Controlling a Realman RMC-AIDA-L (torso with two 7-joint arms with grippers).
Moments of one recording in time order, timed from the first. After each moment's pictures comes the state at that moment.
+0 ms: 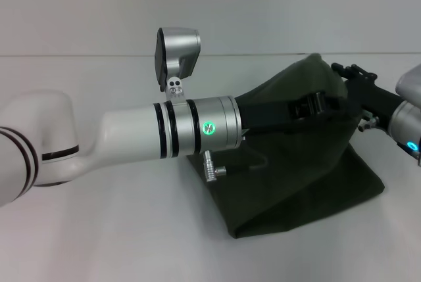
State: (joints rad) left arm -1.02 -2.18 0.62 0.08 1.80 1.26 -1.96; right arm 0.69 2.09 -0.66 -0.28 -1.55 -0.87 0.85
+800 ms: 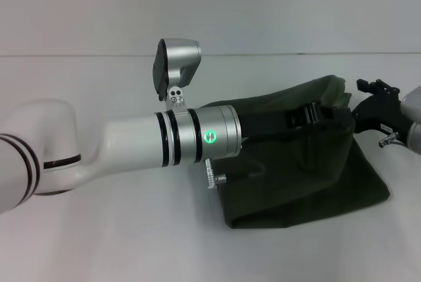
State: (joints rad) left arm -1.02 -2.18 0.62 0.04 1.80 1.20 -1.93; right arm 0.63 2.09 -0.76 -0.35 -1.56 -0.74 0.81
